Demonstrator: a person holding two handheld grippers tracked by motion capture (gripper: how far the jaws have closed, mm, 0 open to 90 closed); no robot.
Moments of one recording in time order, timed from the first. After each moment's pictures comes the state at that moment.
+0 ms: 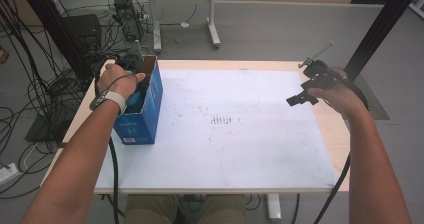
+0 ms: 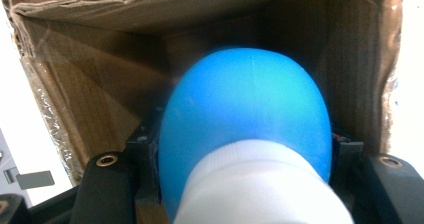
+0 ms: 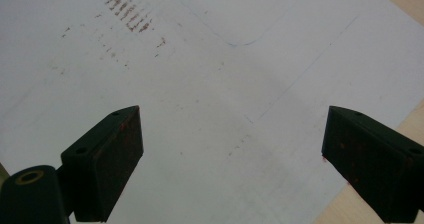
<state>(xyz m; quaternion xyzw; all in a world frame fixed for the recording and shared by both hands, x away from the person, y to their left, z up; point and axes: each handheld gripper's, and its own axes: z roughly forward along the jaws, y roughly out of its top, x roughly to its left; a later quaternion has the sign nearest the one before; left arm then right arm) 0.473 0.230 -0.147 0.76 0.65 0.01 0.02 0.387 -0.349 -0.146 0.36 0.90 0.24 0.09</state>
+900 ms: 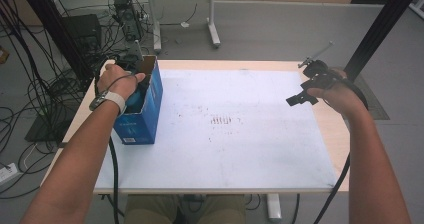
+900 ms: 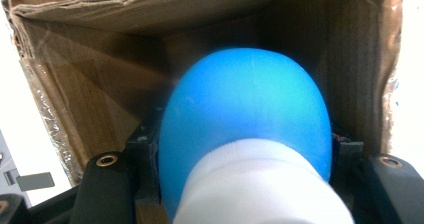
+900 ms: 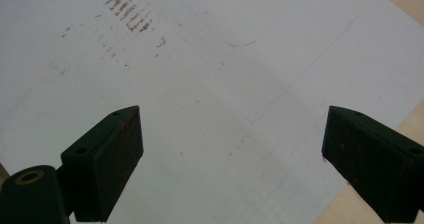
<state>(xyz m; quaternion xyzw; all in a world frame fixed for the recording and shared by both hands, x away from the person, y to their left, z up) 0.472 0.230 -0.148 0.76 0.65 0.01 0.02 0.387 -0.348 -0.145 0.36 0.90 0.24 0.09</state>
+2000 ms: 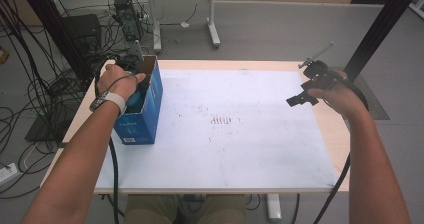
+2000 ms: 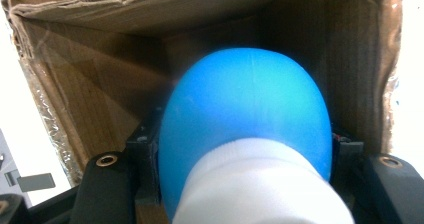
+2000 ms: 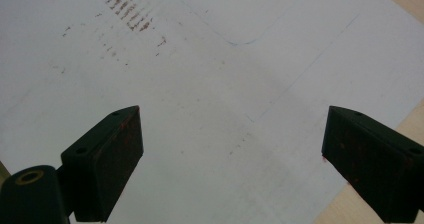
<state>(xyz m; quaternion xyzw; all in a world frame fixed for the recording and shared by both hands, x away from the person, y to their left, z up) 0.472 0.230 -0.148 0.76 0.65 0.02 0.02 0.385 -0.349 -0.146 0.36 0.90 0.24 0.09</state>
